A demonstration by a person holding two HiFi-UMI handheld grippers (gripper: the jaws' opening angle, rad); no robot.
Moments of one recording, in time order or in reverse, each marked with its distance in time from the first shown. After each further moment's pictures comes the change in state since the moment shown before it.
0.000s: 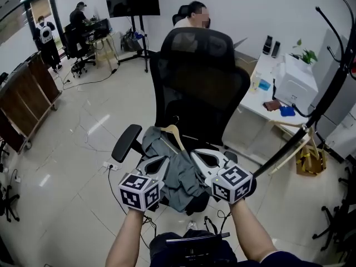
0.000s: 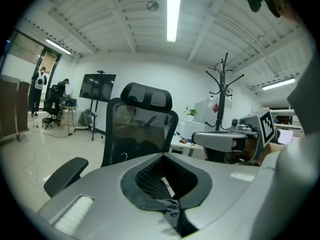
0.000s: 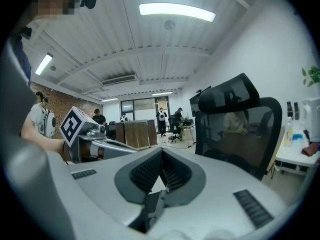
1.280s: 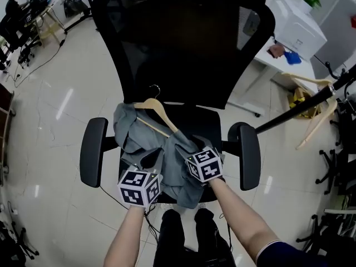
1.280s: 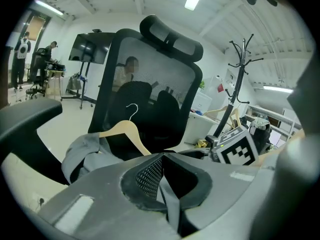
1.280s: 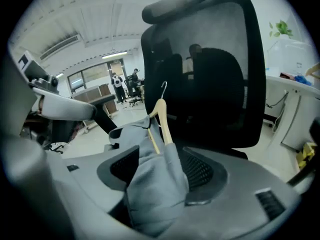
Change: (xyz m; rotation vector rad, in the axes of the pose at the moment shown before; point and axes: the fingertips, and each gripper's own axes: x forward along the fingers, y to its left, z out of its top) left arm 0.152 0.127 -0.165 -0.082 0.289 -0.142; right arm 0.146 -0.142 -0.307 0.261 0.447 -0.430
